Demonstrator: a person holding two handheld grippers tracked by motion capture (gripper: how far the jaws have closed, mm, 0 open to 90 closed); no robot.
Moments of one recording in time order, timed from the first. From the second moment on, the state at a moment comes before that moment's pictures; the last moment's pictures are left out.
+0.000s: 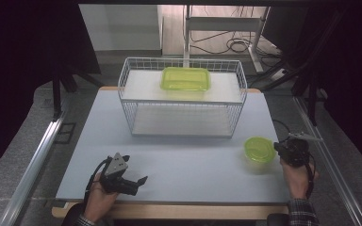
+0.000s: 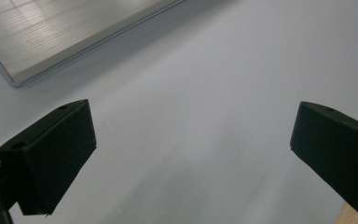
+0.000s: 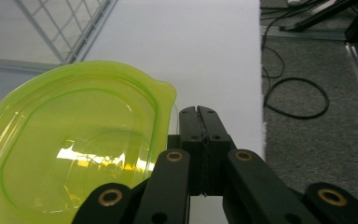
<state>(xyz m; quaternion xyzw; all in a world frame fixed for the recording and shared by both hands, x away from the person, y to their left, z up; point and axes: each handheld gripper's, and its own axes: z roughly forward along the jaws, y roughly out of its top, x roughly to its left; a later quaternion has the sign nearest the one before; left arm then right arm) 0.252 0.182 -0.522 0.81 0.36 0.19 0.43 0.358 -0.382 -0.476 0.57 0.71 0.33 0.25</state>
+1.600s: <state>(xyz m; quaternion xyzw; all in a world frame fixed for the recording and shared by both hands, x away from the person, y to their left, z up) 0.252 0.180 -0.523 0.81 0.35 0.19 0.42 0.337 -0.287 -0.505 0.50 0.79 0.33 0.10</state>
